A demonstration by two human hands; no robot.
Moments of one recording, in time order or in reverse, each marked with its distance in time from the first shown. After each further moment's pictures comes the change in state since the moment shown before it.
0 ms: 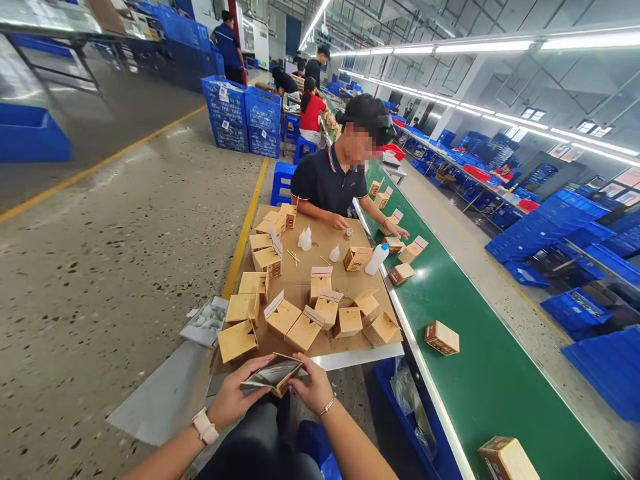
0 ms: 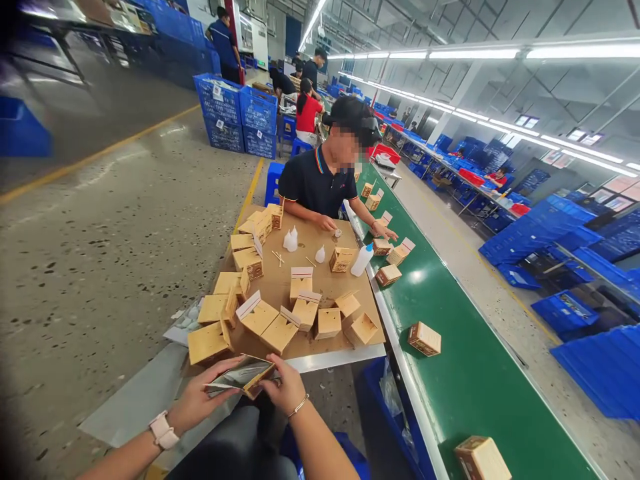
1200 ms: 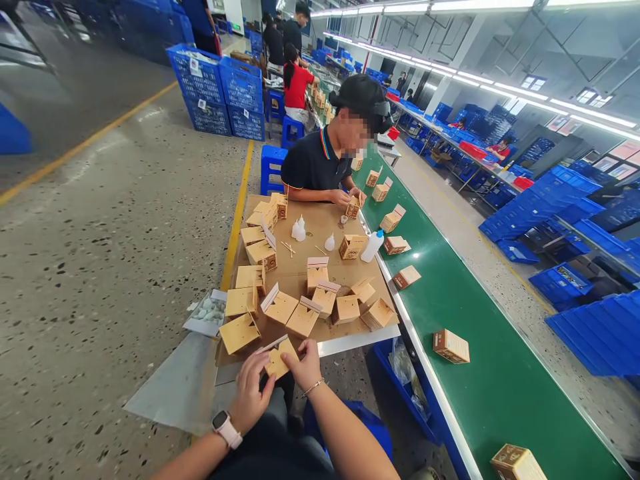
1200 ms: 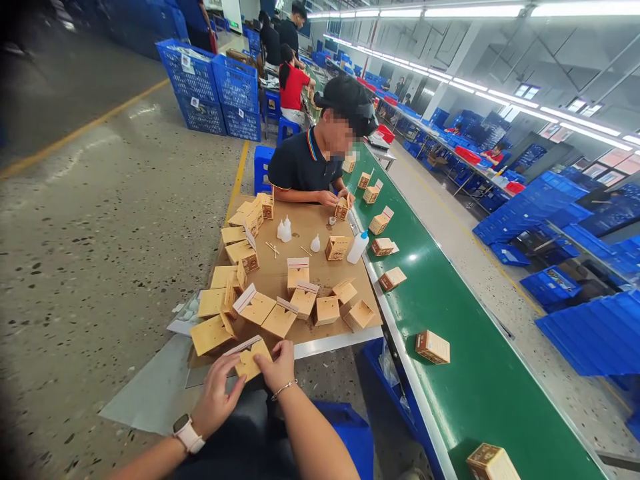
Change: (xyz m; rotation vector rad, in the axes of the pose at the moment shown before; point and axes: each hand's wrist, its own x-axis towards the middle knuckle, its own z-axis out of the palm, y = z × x) left_hand -0.025 -0.004 0.035 0.601 0.400 0.334; right_hand 0.020 -0.011 0.052 0.125 0.533 0.436
